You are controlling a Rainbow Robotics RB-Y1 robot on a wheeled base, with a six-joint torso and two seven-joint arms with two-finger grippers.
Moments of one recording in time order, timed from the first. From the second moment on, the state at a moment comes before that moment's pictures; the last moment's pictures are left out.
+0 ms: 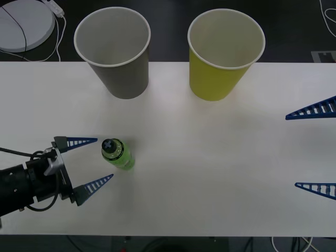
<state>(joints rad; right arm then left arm) 0.41 -1.25 -0.43 -2.11 0.70 -1.18 0.04 0.24 0.74 -0.04 -1.79 -1.16 -0.85 -0.22</state>
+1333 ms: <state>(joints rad) 0.41 -1.25 -0.43 -2.11 0.70 -1.18 0.04 0.15 0.63 -0.13 -1.78 -1.26 -0.76 -0.18</state>
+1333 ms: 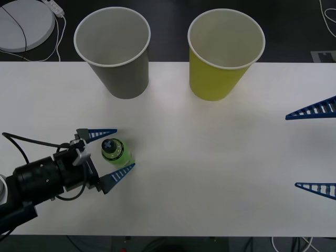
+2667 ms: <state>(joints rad) 0.41 -1.25 -0.43 -2.11 0.70 -1.18 0.04 0.15 0.61 -0.13 -1.80 -1.27 -0.76 -0.13</state>
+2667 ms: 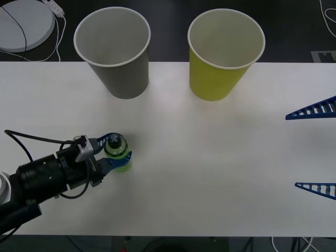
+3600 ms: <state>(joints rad) 0.41 -1.25 -0.43 -2.11 0.70 -1.18 0.04 0.24 0.72 0.00 -2.10 -1.44 -0.74 0.31</state>
